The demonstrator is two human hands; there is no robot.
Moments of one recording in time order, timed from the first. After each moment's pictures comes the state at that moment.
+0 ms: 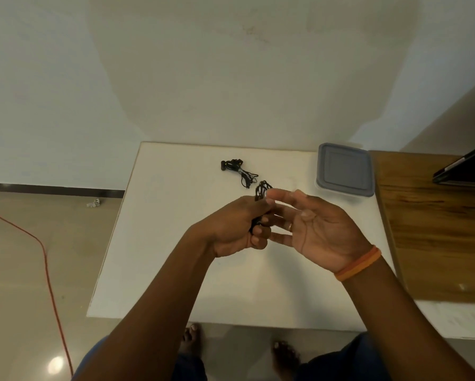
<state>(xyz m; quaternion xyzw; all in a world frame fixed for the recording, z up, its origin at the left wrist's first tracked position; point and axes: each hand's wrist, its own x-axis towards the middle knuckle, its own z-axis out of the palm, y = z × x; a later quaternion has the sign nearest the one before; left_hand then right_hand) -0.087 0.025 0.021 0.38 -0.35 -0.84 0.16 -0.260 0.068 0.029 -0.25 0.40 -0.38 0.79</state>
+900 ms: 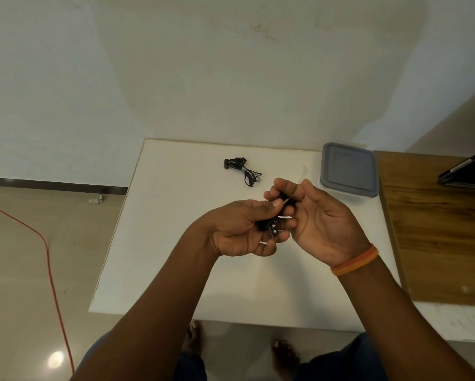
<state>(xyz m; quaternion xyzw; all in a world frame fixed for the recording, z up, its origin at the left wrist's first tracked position) -0.083 0.023 0.020 0.32 -0.22 -0.92 0.10 -0.253 0.059 0.024 -0.24 0.33 -0.46 0.79</state>
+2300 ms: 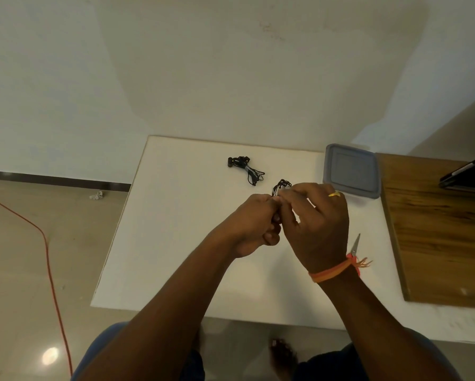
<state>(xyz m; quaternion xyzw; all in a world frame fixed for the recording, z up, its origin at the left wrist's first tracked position) -0.103 0.036 0.030 0.48 -0.36 -0.78 0.20 -0.229 0.070 0.004 -0.72 0.58 -0.34 -0.19</state>
